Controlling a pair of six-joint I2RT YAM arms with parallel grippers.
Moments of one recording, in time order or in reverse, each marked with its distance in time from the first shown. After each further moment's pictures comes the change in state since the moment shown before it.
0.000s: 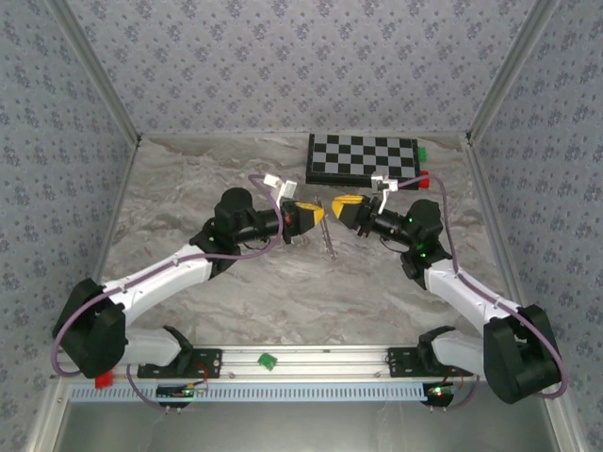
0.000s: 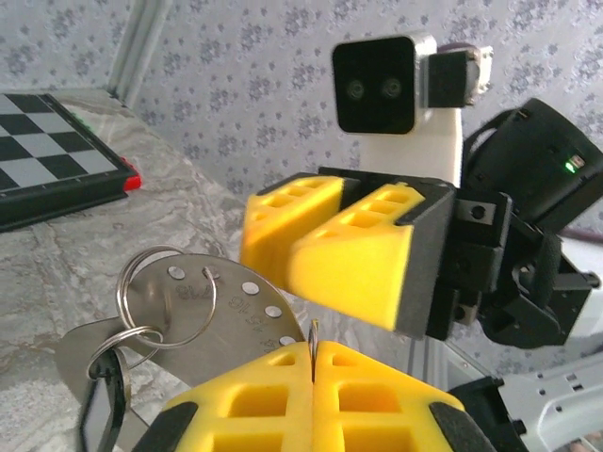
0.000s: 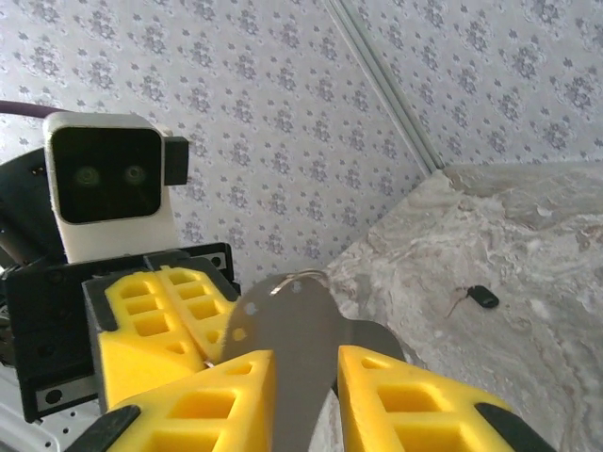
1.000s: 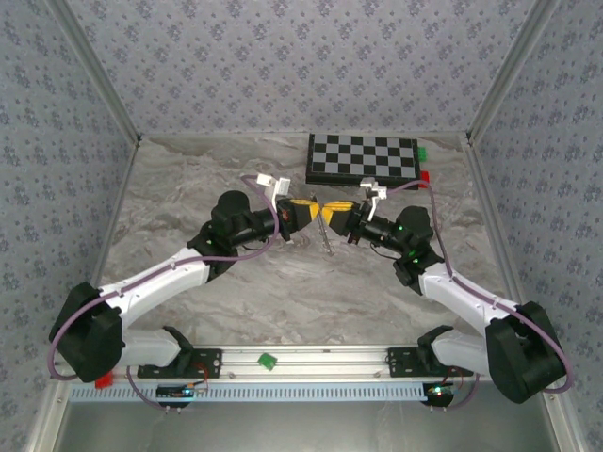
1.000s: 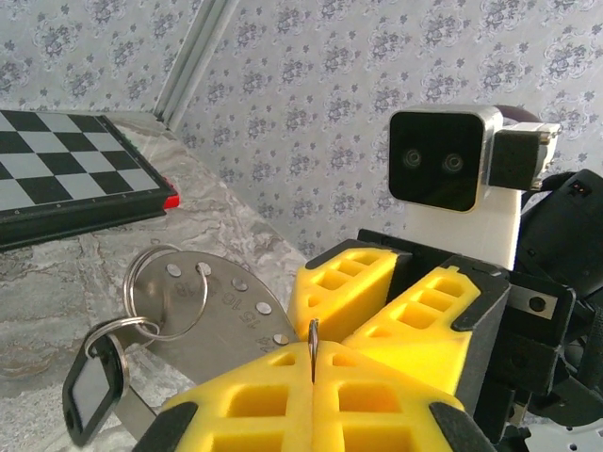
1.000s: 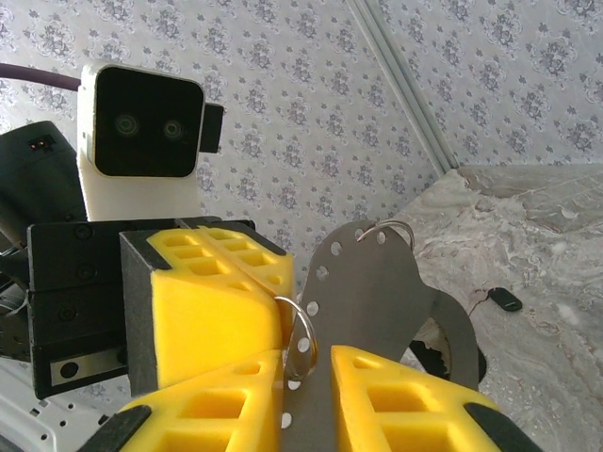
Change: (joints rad) left arm -0.006 -0.023 -0.026 0.021 -0.097 -0.045; right arm 0.103 0.000 -0.019 0.010 0.087 -0.049
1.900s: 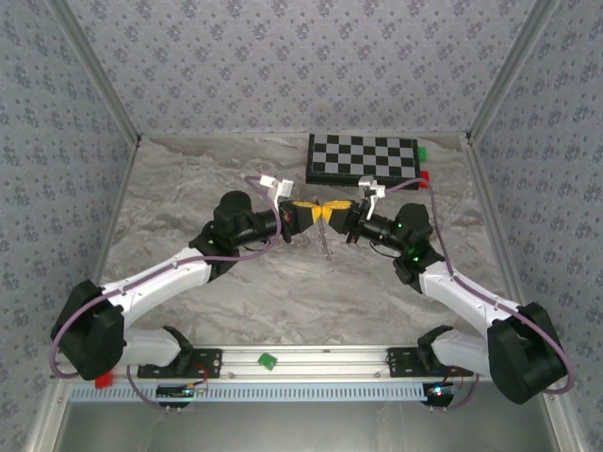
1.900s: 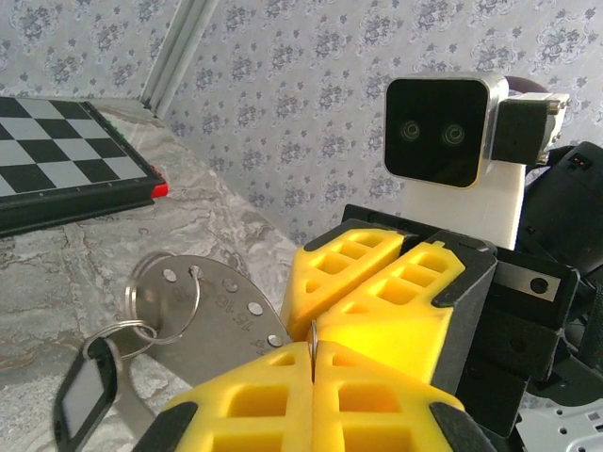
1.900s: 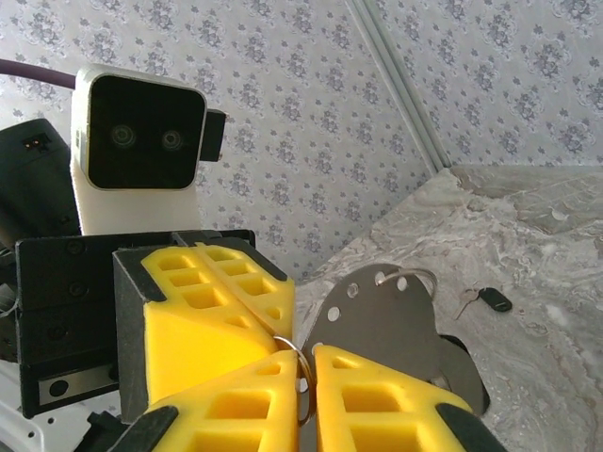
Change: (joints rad) left arm -0.006 0.014 0.000 0.002 0.029 0.000; right arm 0.006 -0.004 0.024 -0.057 0.009 -0.040
